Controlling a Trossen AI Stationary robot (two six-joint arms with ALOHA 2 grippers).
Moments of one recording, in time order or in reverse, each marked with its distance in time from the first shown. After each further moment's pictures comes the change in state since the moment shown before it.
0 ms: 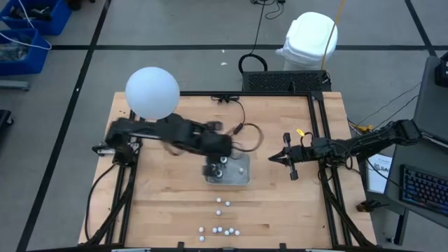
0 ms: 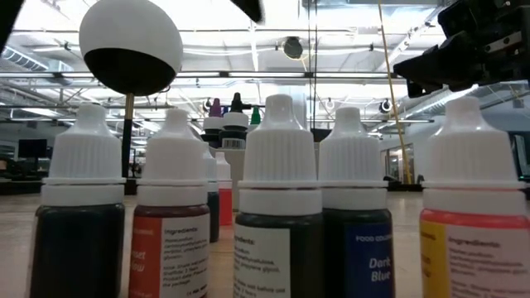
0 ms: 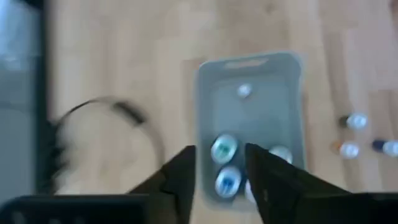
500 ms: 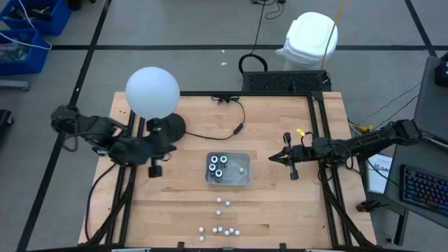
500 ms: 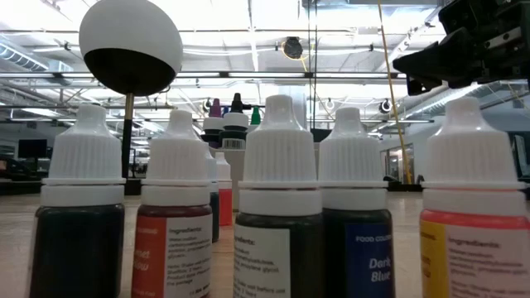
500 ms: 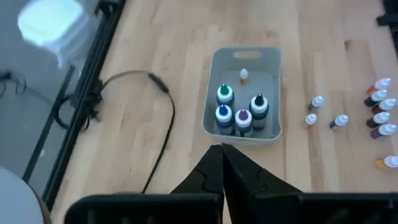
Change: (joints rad) left arm -0.285 -0.701 -0.580 0.099 -0.231 -0.338; right arm 0.001 0.000 0.000 0.027 0.000 0.000
